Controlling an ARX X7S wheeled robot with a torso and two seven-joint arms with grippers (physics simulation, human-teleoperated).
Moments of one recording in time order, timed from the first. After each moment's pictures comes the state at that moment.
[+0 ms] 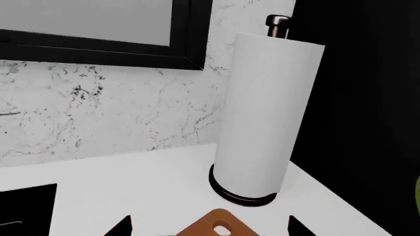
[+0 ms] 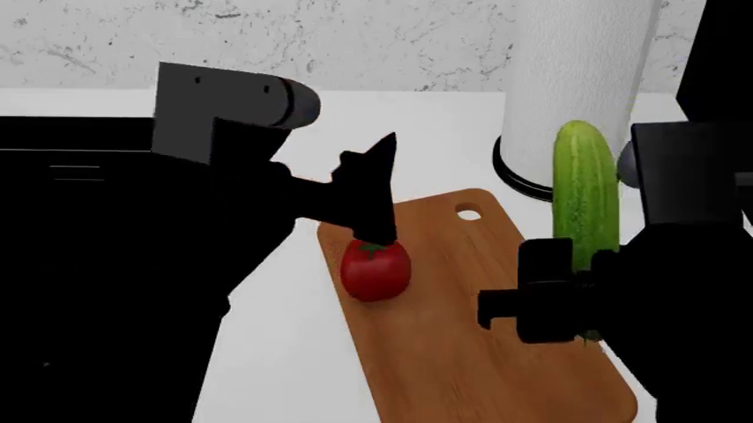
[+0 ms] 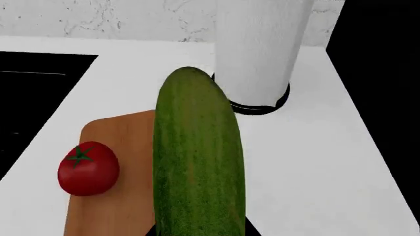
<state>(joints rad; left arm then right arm) -1.03 -0.18 0.60 -0.01 -1.01 -0.68 -0.46 1.24 1.00 -0.85 -0.28 1.92 0.78 0.94</state>
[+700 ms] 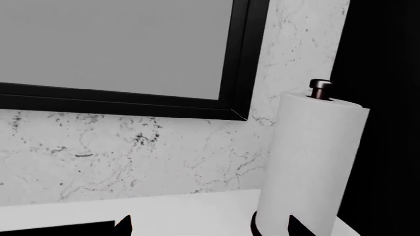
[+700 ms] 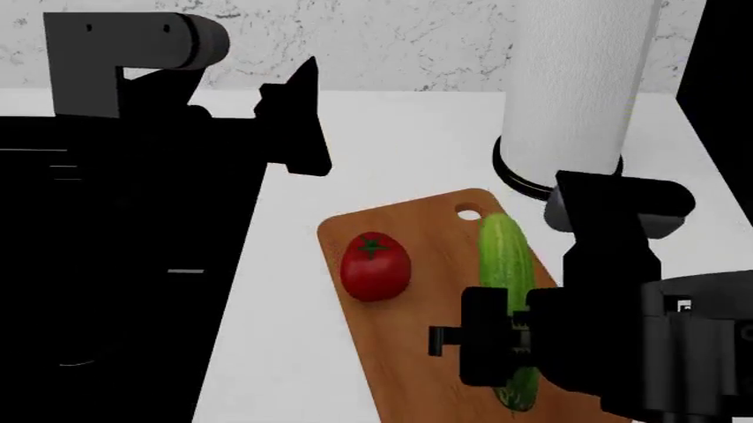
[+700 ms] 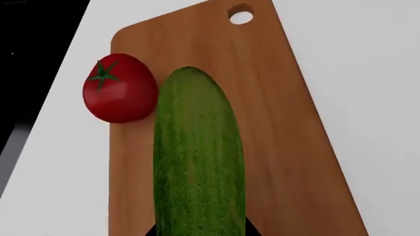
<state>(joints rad) -1.05 -0.25 0.54 0.06 -0.98 -0.63 -0.55 1.29 0.83 -0.98 0.09 2.14 0.96 0.83</state>
